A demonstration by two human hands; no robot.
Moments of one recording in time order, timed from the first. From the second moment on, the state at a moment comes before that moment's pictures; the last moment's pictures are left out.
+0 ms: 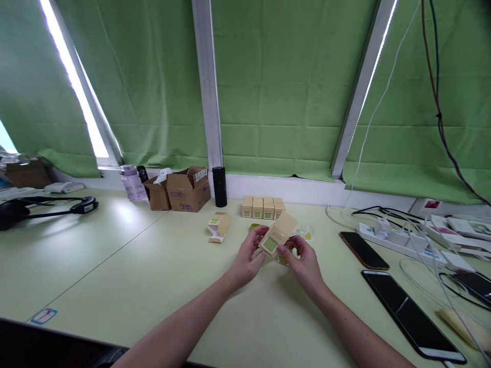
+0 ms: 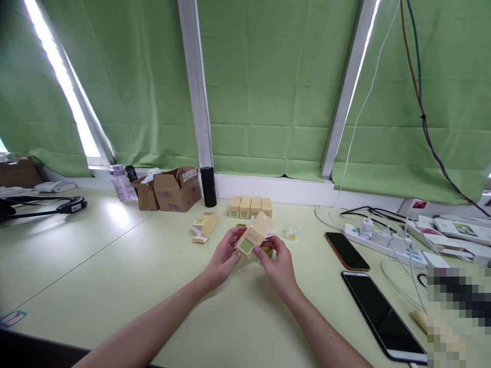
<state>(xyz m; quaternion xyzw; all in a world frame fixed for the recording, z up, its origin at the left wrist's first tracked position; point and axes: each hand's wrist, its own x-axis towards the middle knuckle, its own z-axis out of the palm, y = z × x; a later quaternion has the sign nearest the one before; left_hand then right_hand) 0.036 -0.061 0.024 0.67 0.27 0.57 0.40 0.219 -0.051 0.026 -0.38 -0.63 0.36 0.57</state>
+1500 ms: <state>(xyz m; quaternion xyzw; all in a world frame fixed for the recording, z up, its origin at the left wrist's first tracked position) 0.039 -0.061 0.027 0.67 0.26 0.55 0.42 0.222 -0.044 0.019 -0.36 -0.57 0.44 0.59</state>
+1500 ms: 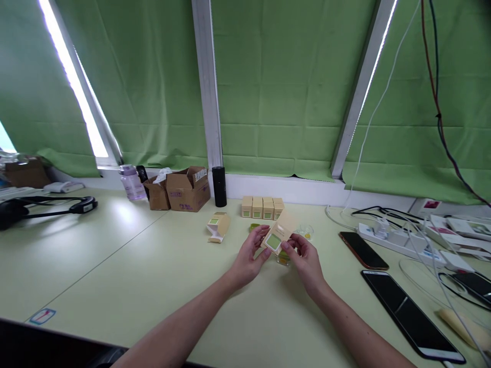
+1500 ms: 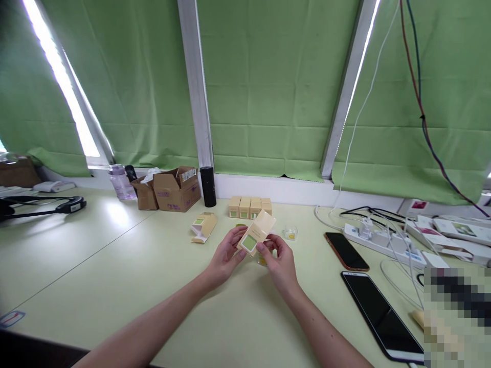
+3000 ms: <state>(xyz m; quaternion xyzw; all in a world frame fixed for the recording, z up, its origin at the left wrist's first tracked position) 0.037 -0.062 0.021 0.72 0.42 0.53 0.16 0.223 -0.043 0.022 -0.35 -0.52 0.51 0.59</state>
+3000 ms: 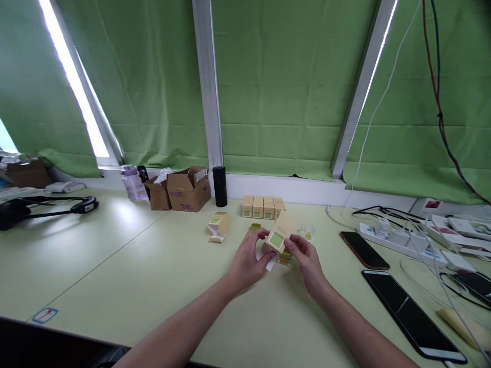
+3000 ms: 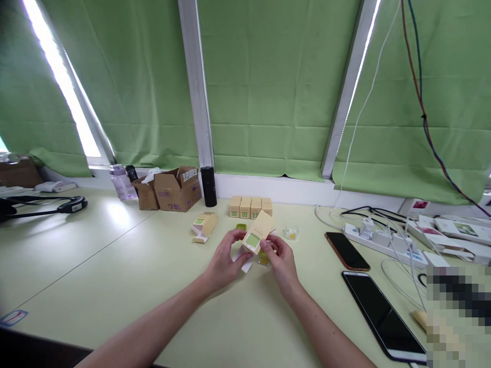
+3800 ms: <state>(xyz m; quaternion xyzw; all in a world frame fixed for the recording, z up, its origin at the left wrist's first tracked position) 0.039 -0.063 0.025 0.72 0.41 0.52 0.22 0.222 -0.038 0.020 -0.37 -0.51 0.52 0.58</state>
